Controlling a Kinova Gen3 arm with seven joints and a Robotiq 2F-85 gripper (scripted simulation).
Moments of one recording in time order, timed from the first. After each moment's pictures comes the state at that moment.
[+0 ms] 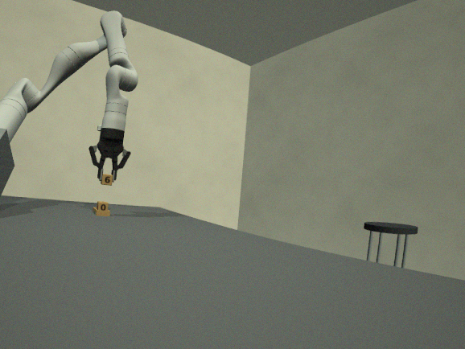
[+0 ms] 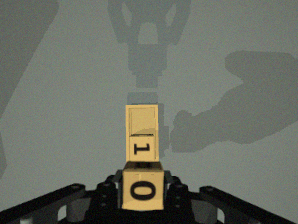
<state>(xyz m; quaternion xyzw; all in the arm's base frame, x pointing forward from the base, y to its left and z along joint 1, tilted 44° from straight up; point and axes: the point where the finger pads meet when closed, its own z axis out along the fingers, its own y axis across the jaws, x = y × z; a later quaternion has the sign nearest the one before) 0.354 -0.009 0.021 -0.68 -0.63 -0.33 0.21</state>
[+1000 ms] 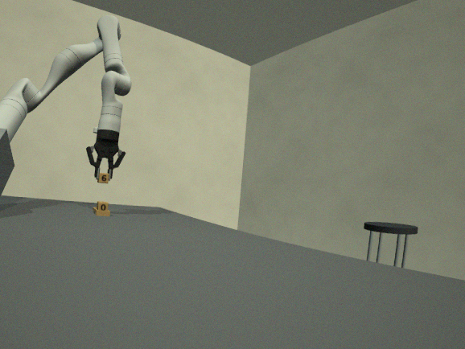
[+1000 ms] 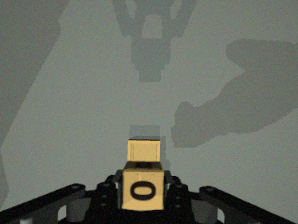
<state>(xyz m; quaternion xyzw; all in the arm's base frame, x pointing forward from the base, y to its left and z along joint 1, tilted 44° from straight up) 0.350 0.029 0.059 -0.67 -0.64 -0.32 0.19</state>
